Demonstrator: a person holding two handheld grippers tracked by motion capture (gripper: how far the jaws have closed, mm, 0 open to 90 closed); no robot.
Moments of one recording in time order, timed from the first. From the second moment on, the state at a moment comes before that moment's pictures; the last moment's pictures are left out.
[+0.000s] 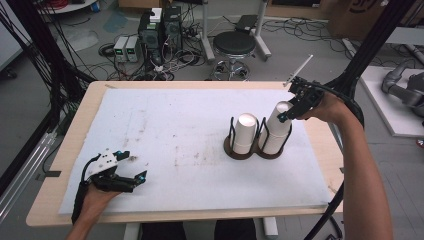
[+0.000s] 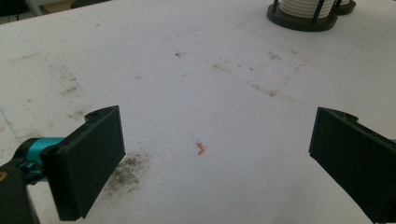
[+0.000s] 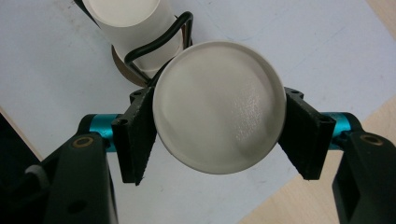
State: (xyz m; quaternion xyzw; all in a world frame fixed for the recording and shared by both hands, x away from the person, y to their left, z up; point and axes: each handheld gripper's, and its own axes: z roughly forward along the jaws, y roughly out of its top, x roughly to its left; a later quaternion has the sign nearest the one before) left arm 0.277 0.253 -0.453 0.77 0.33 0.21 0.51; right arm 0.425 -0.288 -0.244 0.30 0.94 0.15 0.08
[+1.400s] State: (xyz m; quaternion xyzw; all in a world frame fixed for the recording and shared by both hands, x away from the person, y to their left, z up) left arm 0.278 0.252 -0.453 0.77 0.33 0.21 0.51; right arm 0.405 -0.297 -0.190 0.28 0.93 0.19 0.14
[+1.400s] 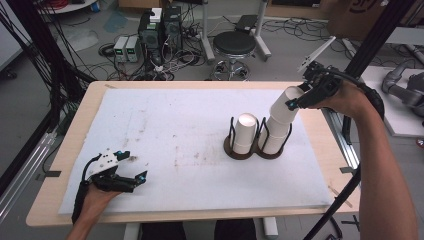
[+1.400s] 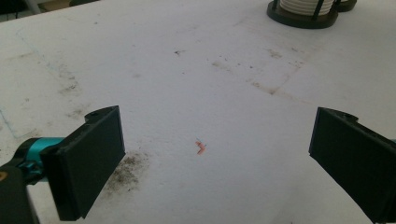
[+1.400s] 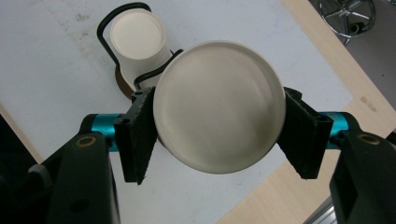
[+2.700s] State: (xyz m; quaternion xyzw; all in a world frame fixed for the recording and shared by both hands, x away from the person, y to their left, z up) left arm 0.278 0.253 -0.453 0.77 0.33 0.21 0.51; right arm 0.333 -0.306 -0.154 0.20 0.87 0.40 0.19
